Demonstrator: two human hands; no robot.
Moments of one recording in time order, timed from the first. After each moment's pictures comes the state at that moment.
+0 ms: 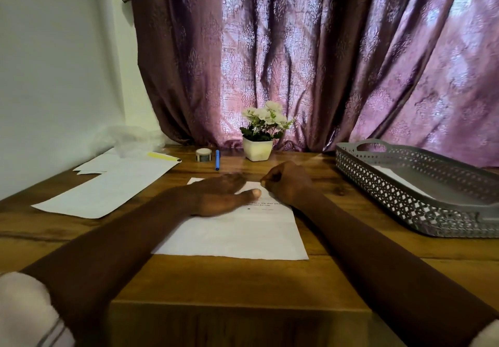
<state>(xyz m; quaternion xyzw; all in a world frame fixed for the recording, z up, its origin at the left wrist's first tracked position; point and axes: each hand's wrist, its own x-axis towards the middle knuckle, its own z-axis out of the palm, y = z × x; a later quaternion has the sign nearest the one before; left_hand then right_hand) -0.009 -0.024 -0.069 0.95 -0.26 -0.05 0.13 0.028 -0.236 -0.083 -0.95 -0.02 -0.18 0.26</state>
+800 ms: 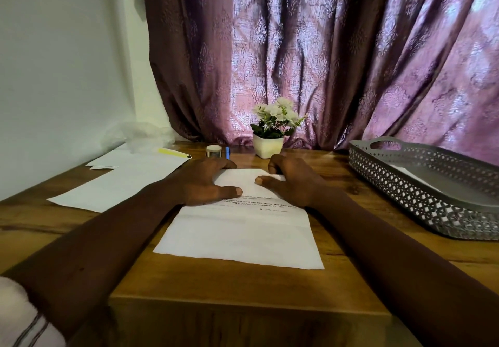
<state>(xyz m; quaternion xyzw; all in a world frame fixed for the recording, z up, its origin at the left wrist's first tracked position) 0.017 0.029 -0.073 0.95 -0.24 0.12 0.17 0.009 -0.230 -0.072 -0.93 -0.22 -0.21 0.18</state>
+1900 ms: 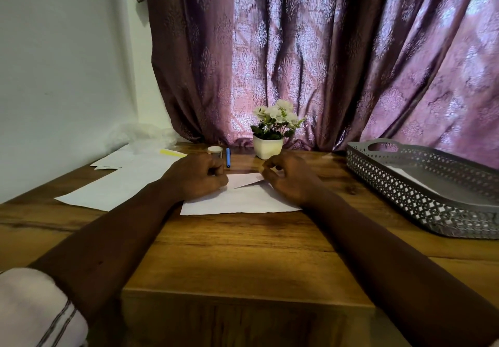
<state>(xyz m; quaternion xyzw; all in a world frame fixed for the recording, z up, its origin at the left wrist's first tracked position) 0.024 0.039 -0.074 0.93 -0.23 0.20 0.21 0.000 -0.219 -0.071 -0.93 -0.18 -0.23 0.23</state>
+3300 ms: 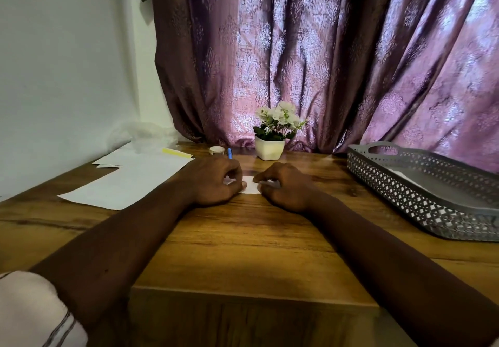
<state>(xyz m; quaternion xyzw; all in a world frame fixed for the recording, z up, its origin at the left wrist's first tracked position) 0.002 0.018 -0.067 0.93 -0.26 0.20 0.14 -0.009 -0.210 -0.073 -0.95 -0.20 -0.14 0.19</state>
